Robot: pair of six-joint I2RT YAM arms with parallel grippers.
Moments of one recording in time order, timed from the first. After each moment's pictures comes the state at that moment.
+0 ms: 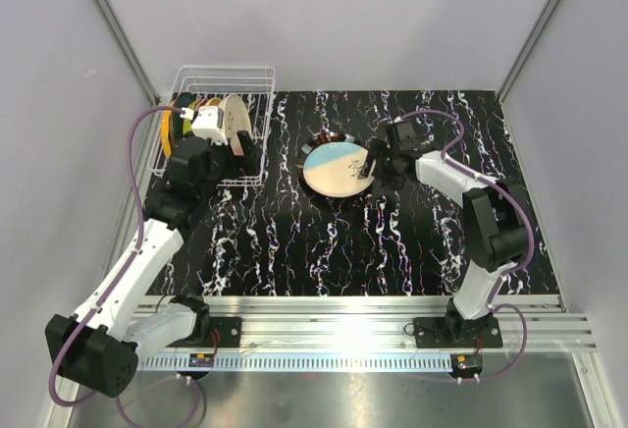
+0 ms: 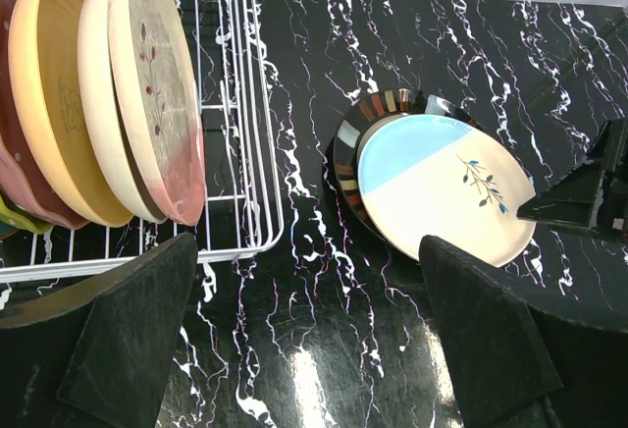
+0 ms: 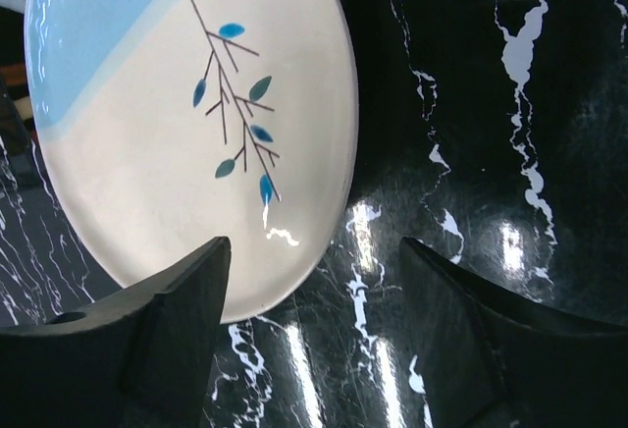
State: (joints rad) left arm -0.33 1.02 0.92 -0.19 -0.05 -0.26; right arm 0.35 1.79 1.23 -0.38 -0.07 0.64
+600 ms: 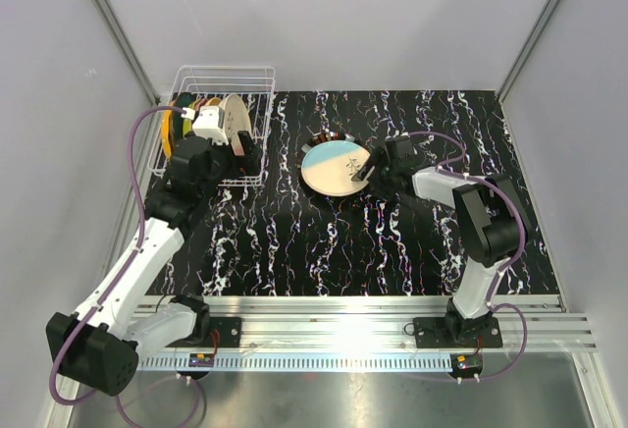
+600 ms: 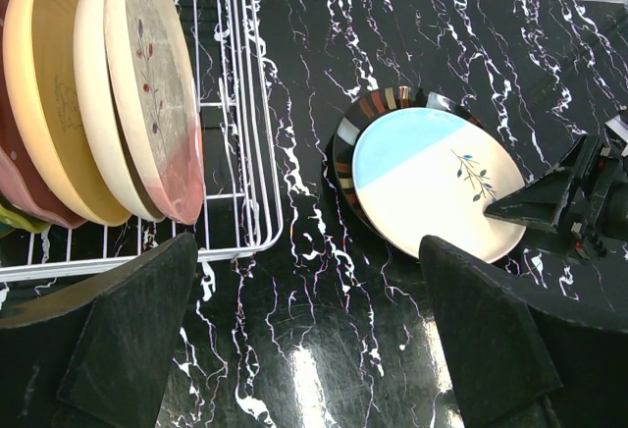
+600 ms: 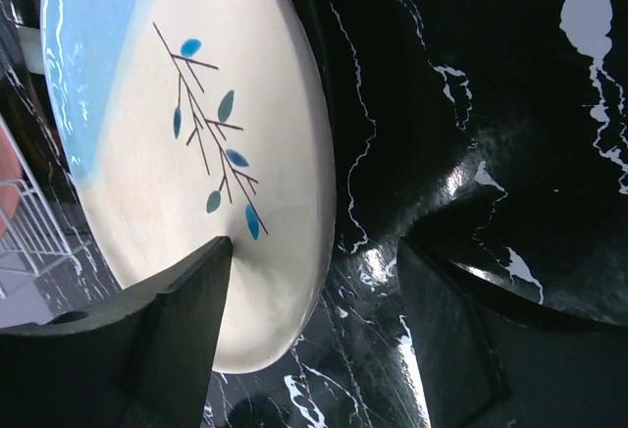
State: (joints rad) left arm -0.33 1.03 0.92 -0.19 -0.05 -0.26; right arm 0.35 1.83 1.04 -0.05 -0.12 0.91
